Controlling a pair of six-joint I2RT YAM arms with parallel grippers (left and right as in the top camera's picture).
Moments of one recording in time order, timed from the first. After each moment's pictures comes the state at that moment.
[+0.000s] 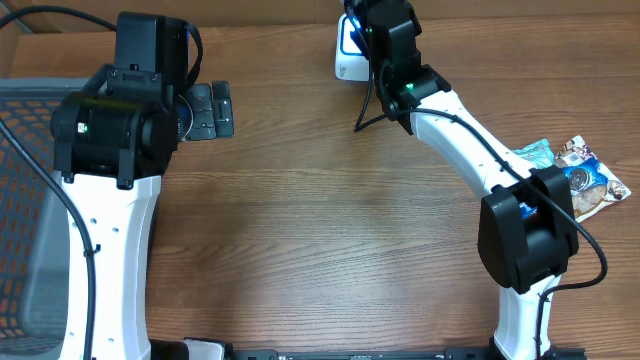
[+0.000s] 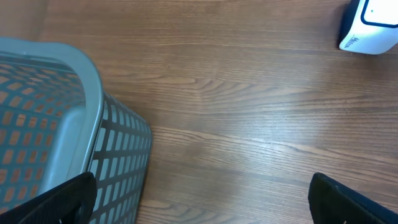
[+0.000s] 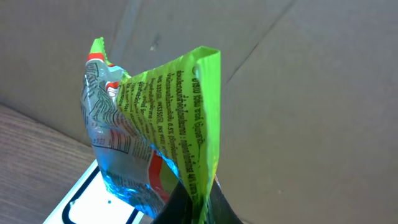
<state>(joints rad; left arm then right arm) -0.16 1.54 2.03 -1.46 -0.28 -0.20 0.44 2.09 1.74 0.11 0.40 -0.42</state>
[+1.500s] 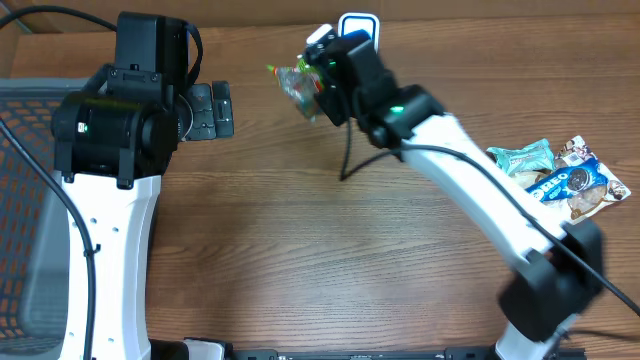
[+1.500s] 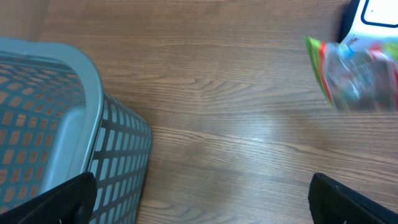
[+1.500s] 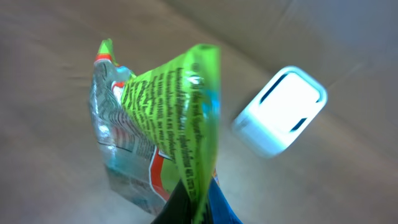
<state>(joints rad) -0.16 1.54 2.03 -1.46 -0.28 -0.20 0.60 1.86 1.74 -0.60 0.07 -0.12</state>
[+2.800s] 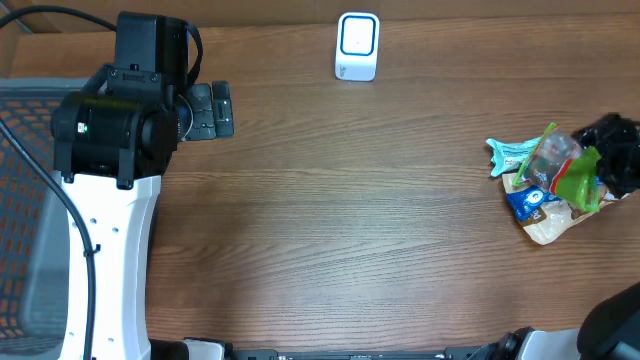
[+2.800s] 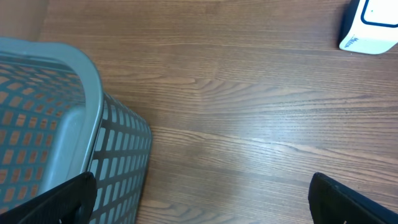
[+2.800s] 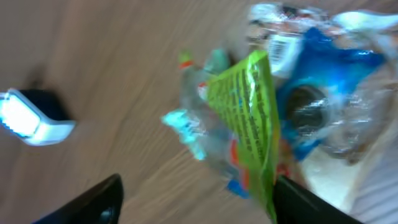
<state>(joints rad) -0.16 1.54 2.03 -1.45 -0.28 -0.20 -0.55 1.60 1.40 -0.99 -0.44 0.37</state>
